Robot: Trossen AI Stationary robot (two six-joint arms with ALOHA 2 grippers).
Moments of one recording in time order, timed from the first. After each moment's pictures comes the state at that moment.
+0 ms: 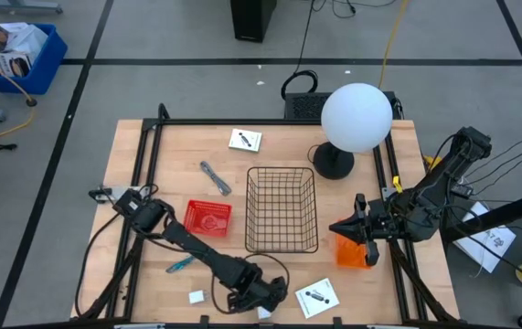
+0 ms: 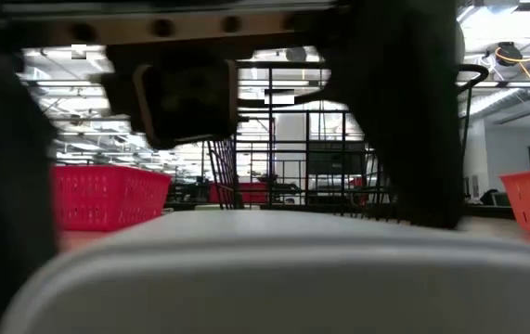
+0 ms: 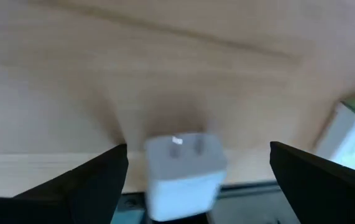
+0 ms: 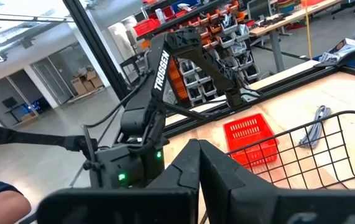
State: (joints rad) left arm -0.55 2.29 1.76 -0.55 0.12 -2.37; right arm 0.82 0.89 0.67 0.13 0.81 0.51
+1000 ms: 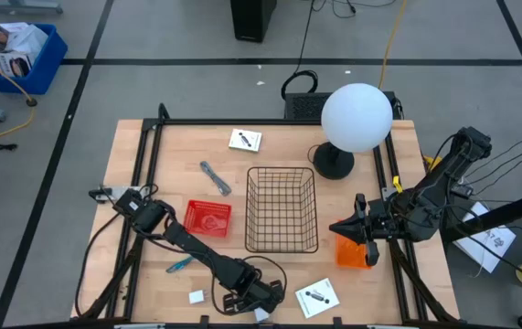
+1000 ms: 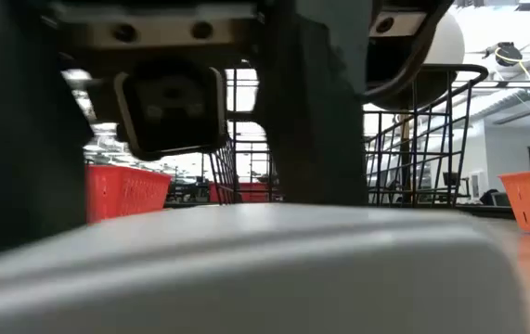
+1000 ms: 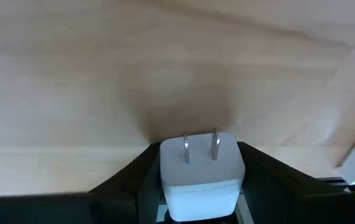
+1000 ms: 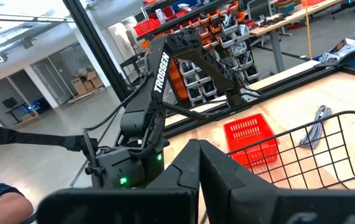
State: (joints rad) left arm -0.53 2.31 1.76 -0.57 0.17 -2.33; right arm 0.82 0.89 0.67 0.13 0.81 0.51
